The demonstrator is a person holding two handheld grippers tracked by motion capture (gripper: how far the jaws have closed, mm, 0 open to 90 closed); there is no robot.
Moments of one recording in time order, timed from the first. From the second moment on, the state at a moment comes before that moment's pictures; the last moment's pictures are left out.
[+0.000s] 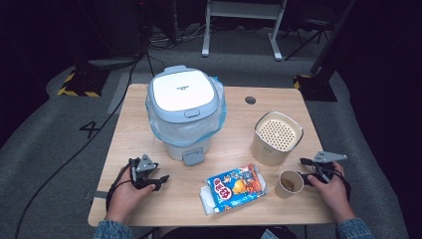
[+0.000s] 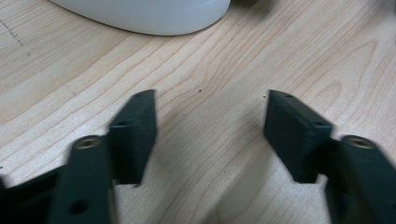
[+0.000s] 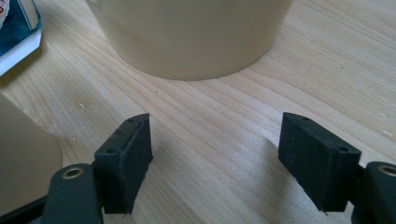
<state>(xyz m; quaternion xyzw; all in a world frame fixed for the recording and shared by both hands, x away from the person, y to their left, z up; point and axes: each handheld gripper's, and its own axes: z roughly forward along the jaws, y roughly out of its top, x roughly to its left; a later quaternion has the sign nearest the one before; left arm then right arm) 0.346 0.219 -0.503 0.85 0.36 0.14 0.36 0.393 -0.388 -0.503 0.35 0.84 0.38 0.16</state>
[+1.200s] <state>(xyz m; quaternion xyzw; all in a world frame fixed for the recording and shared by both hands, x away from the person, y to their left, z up) 0.345 0.219 -0.341 0.83 0.25 0.09 0.49 0.393 -0.388 -0.504 0.35 0.84 0.38 0.16</state>
